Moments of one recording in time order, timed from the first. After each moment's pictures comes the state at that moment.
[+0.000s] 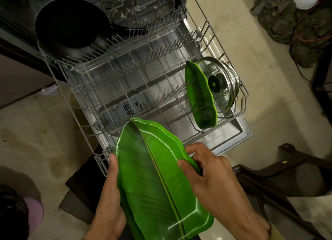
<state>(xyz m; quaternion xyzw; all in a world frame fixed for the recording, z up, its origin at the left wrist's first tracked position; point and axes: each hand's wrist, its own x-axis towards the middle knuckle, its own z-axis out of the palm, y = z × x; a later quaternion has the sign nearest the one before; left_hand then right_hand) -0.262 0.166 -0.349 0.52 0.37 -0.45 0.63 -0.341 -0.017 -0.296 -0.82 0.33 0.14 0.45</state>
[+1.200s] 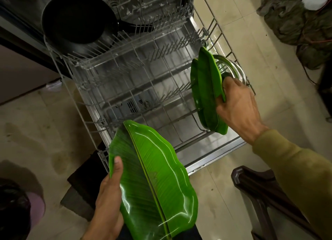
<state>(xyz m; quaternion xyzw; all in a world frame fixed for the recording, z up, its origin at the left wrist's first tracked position) -0.272 0.207 -0.392 0.60 0.41 -0.39 0.56 -0.274 -0.138 -0.366 -0.94 0.27 0.05 0.20</state>
